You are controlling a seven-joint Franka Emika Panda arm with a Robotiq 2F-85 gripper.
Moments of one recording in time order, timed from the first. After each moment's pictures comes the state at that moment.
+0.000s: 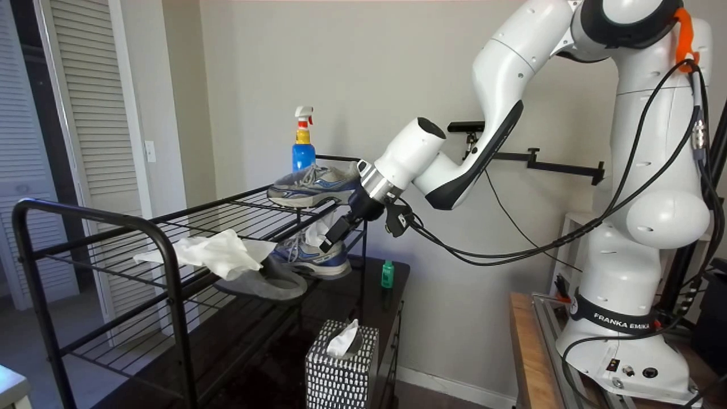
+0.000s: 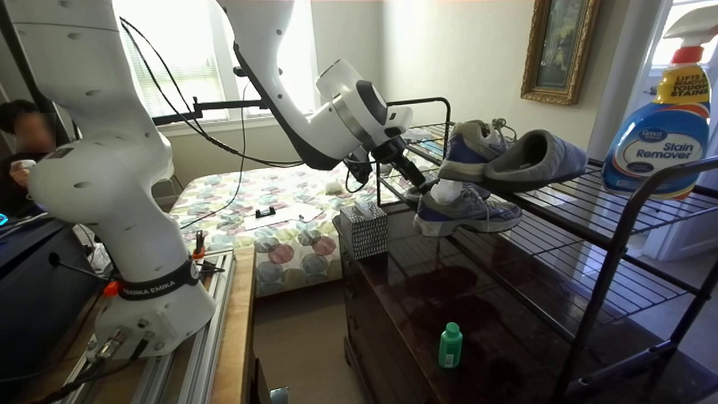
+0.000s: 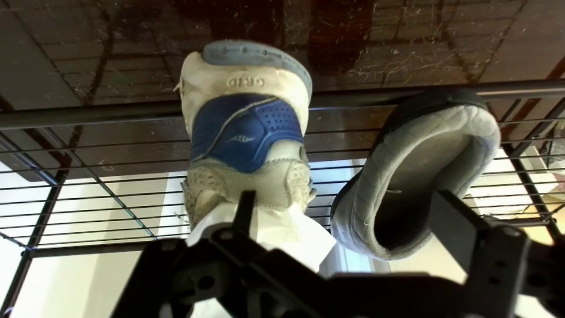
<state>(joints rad) -0.08 0.08 0.05 -2.41 -1.37 3.20 1.34</state>
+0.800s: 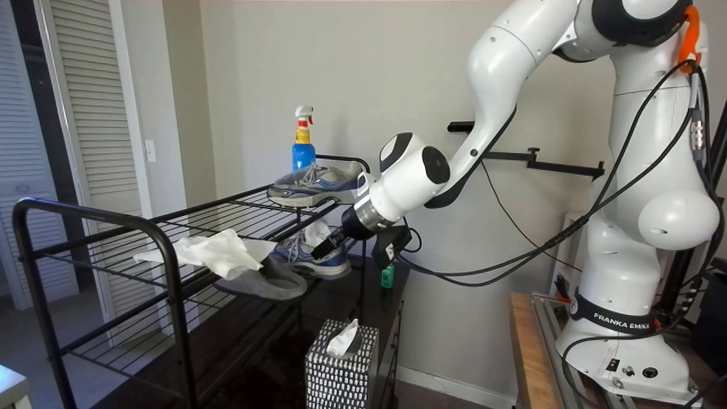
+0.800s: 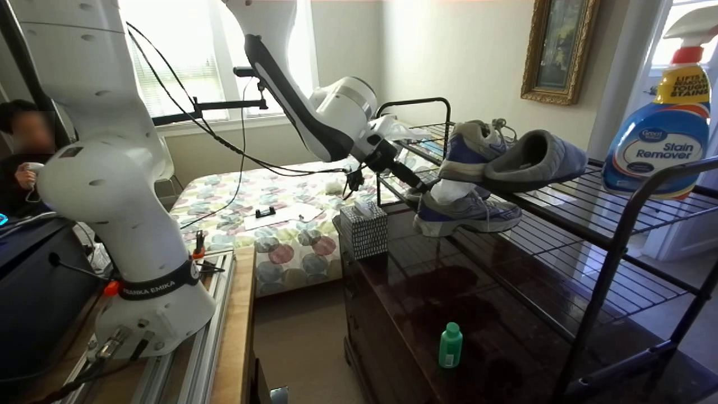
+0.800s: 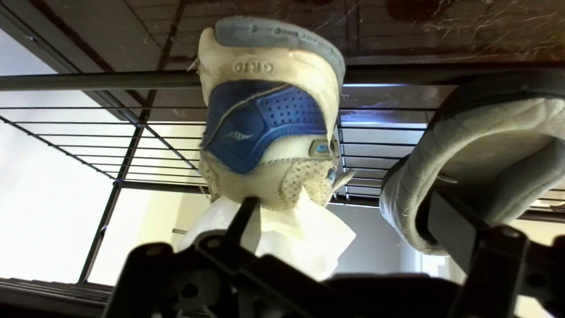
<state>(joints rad) 0.05 0.11 0.13 -2.35 -1.94 2.75 2.07</state>
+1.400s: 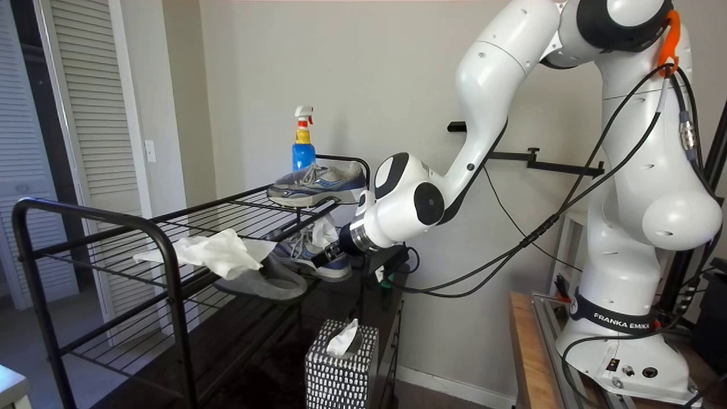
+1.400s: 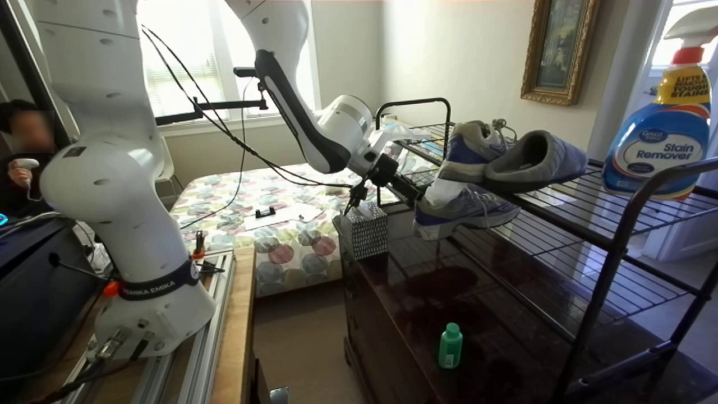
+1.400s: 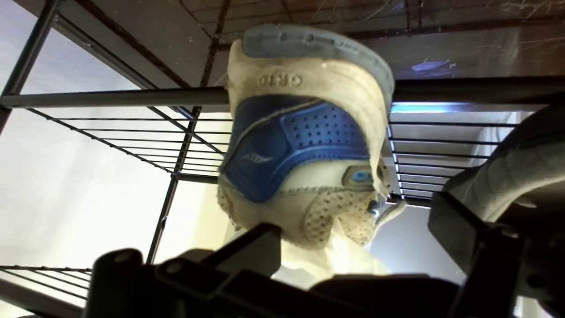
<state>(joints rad) 0.08 0.20 0.16 -2.36 -1.98 2.49 2.24</state>
